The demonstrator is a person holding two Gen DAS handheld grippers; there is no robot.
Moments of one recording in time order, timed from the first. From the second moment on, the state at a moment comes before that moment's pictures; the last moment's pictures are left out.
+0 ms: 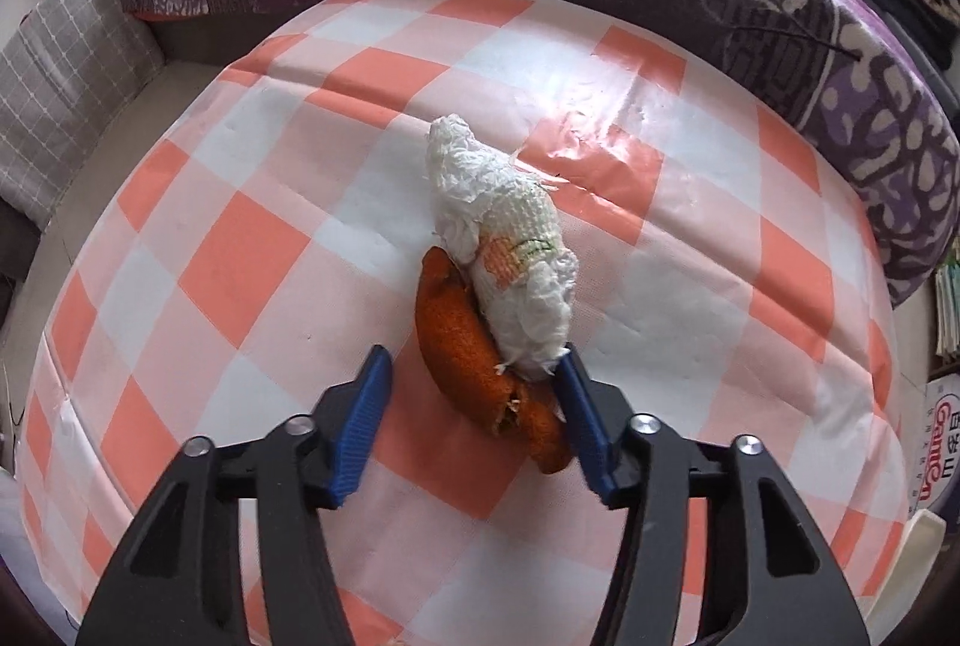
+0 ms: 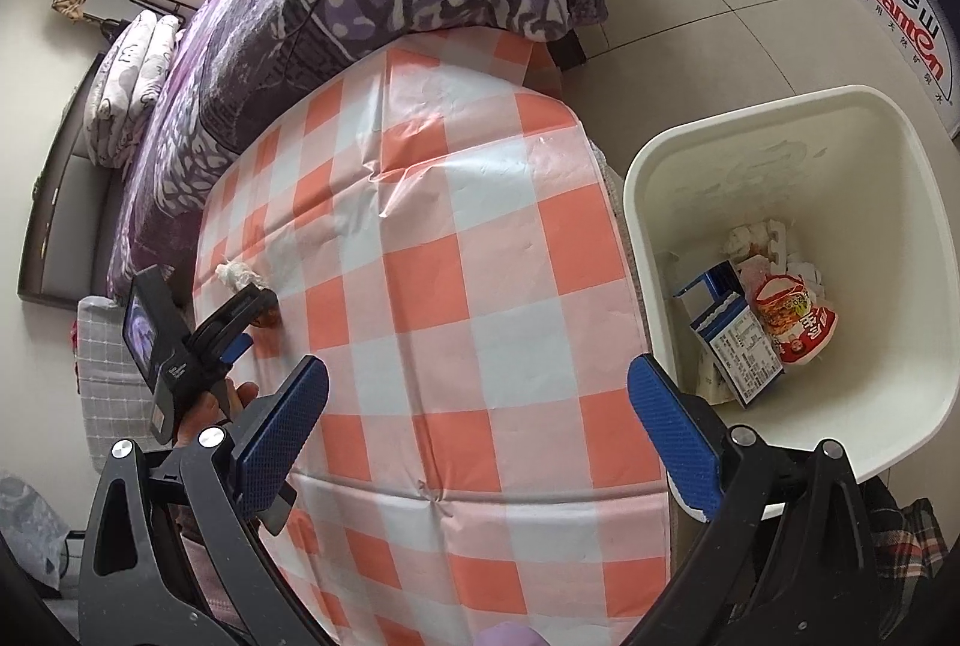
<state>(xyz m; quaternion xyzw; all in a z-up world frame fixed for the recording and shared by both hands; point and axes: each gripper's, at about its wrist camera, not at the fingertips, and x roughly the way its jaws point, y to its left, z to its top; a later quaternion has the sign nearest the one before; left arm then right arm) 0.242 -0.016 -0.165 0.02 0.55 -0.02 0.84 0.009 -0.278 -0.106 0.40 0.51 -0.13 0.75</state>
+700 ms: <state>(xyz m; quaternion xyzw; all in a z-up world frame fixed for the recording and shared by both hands) 0.069 0.058 -0.063 -0.08 0.52 -0.07 0.85 0.052 -0.197 -0.128 0.26 0.53 -0.12 0.80</state>
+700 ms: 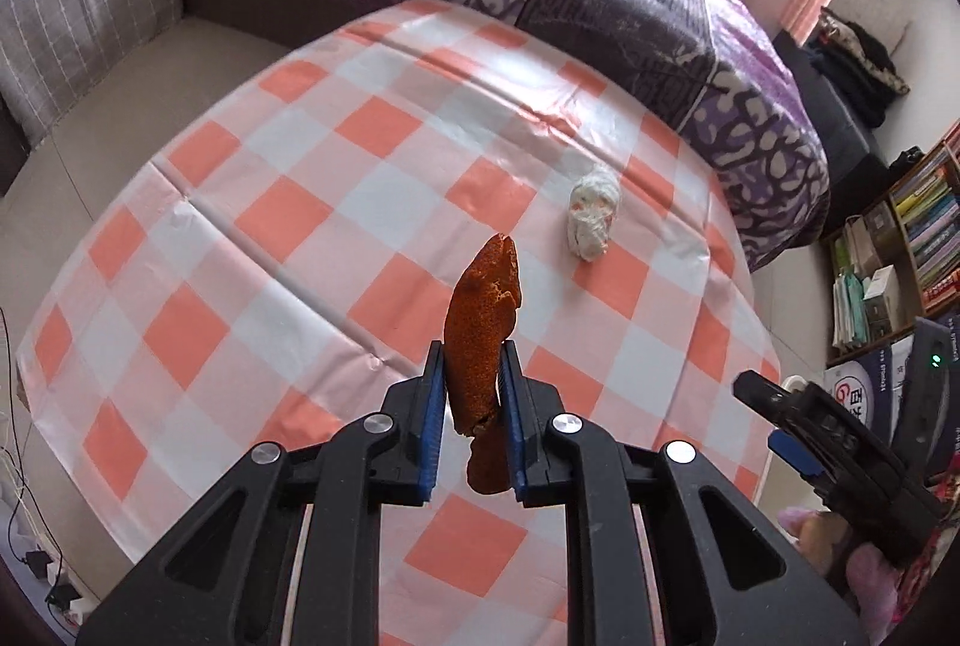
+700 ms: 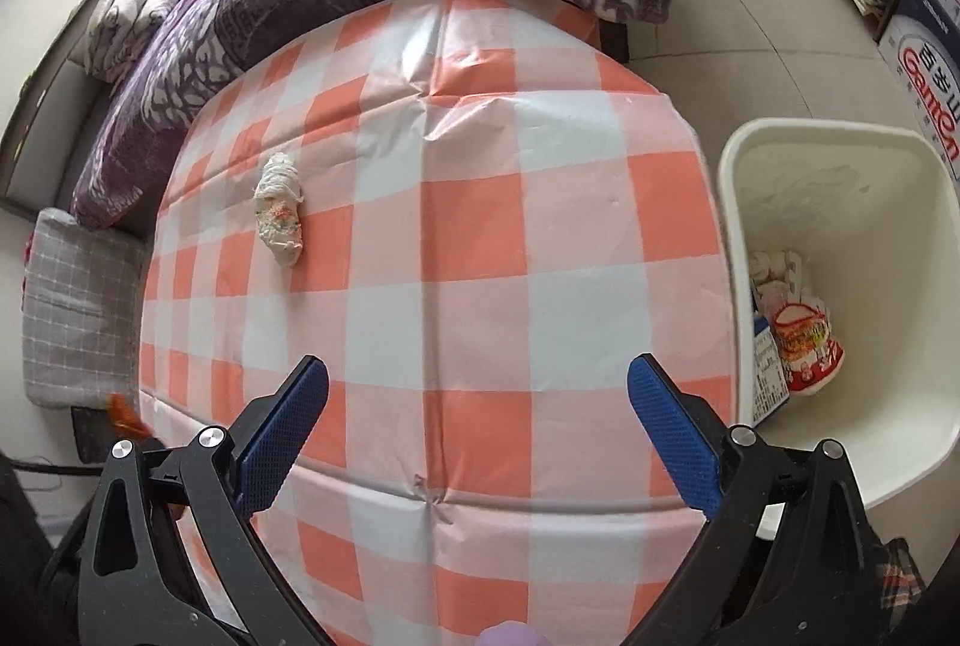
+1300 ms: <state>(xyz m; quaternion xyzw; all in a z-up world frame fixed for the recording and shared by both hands) 0.086 0.109 -0.022 -0.16 0.48 -0.07 0.86 0.207 -0.106 -0.170 0.10 0.53 -0.13 0.83</state>
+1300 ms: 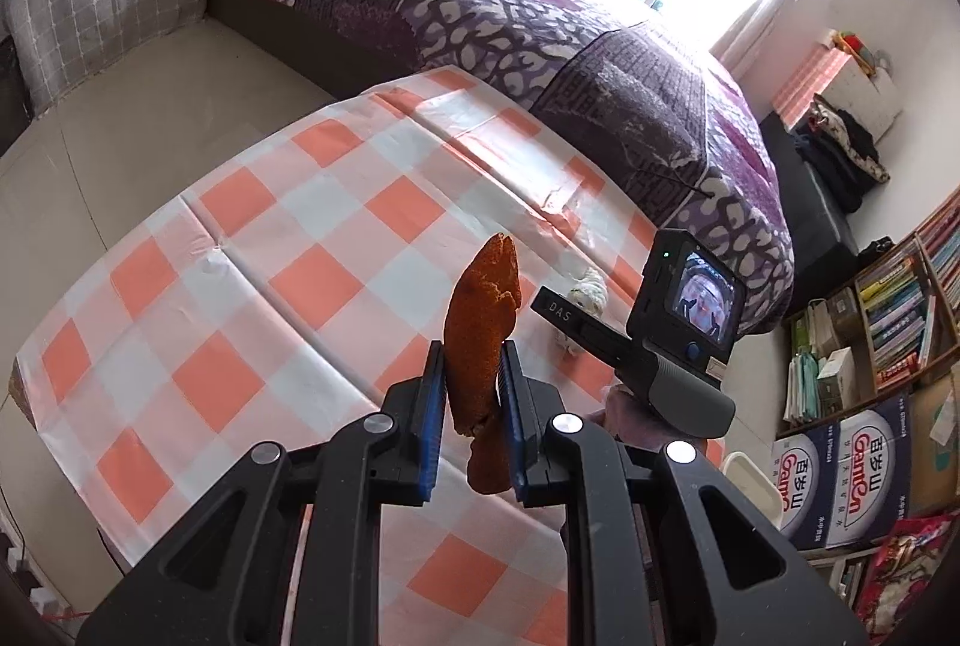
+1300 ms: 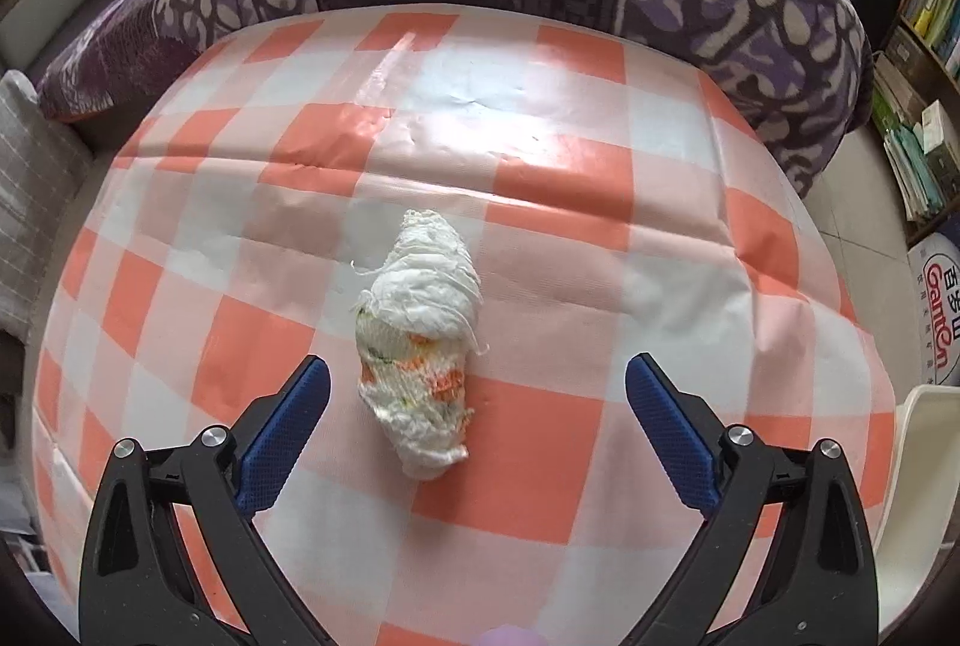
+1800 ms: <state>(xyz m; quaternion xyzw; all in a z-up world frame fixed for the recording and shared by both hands) 0.075 0.120 -0.003 -0.18 0.45 -0.07 0.87 0.166 -0.135 -0.069 0.14 0.42 -0.12 0.89</state>
